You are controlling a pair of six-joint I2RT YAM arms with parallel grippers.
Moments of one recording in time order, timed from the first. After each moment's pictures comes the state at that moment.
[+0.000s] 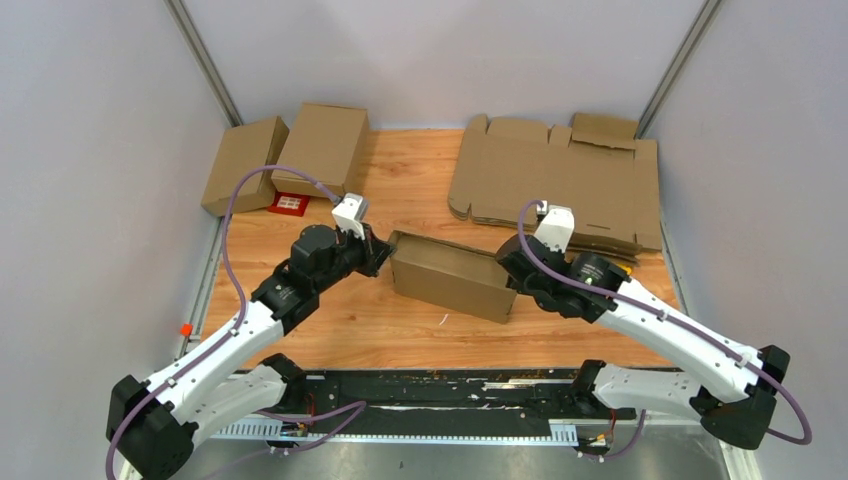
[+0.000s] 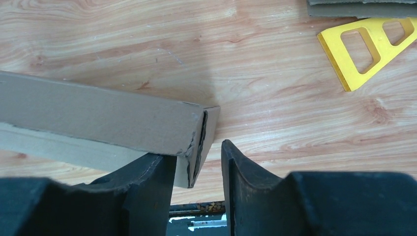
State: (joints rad) left arm -0.62 0.89 0.64 -0.04 0.09 -0.36; right arm 0.96 1.07 1.11 -1.08 0.67 0.95
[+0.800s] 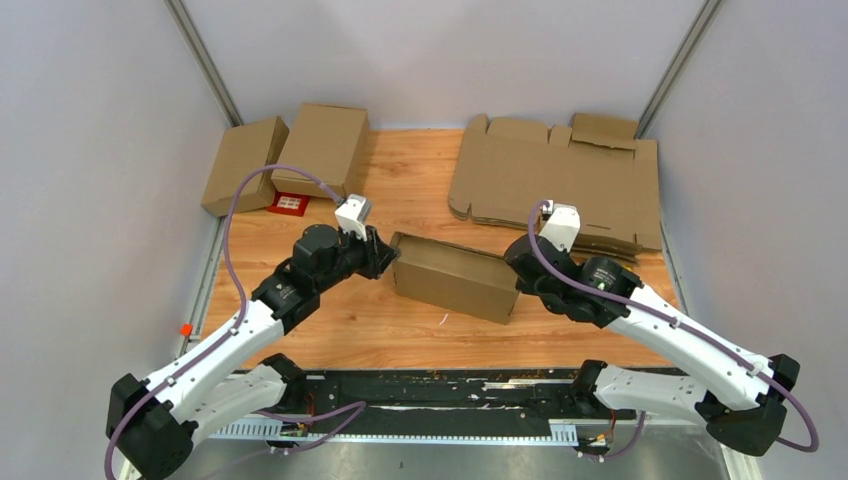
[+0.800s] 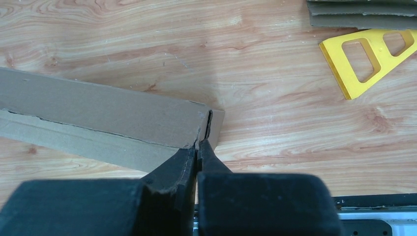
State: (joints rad) left arm -0.63 0.89 0.64 -0.07 0.10 -0.37; right arm 0.96 1.01 1.11 -1.06 0.66 0.90
